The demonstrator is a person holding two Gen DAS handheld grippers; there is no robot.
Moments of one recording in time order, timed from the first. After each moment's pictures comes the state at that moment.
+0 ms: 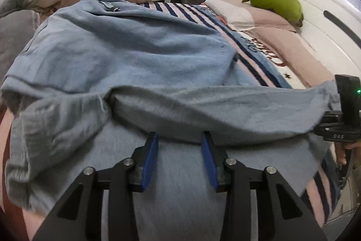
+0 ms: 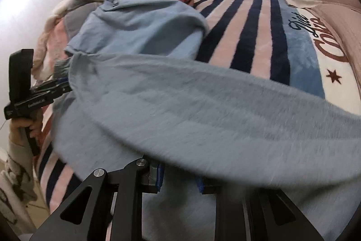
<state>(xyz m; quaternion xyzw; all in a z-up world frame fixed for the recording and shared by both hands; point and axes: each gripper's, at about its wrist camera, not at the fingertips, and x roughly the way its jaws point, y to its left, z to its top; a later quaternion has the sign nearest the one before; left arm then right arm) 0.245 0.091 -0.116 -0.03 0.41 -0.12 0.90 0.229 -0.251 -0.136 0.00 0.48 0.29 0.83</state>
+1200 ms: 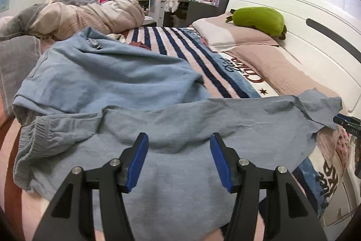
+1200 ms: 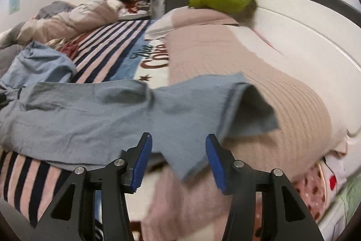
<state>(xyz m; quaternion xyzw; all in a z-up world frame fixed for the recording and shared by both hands) 0.189 0.037 -0.065 -0.03 0.34 -0.14 0.93 0.099 -0.450 -0.051 -0.03 0.37 -0.04 0.93</state>
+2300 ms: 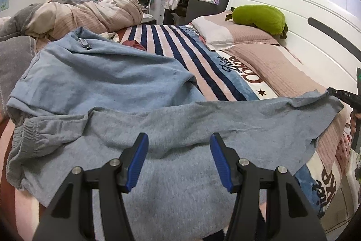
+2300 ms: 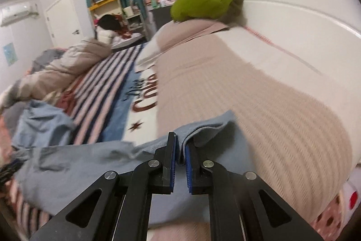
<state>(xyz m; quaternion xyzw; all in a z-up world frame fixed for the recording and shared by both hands) 0.203 0.018 -0.067 -0.04 0.35 -0.13 0.93 0.176 -0.526 -0.018 0.09 0.33 -0.03 0.94</state>
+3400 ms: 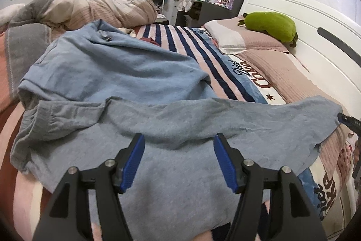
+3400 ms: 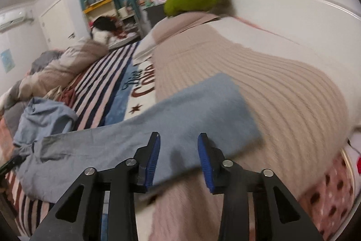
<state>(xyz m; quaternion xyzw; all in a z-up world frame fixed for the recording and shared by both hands) 0.184 0.041 -0.074 -0.06 0.34 -0.09 0.93 0.115 -0.518 -0.043 0.12 0.33 -0.04 0.93</state>
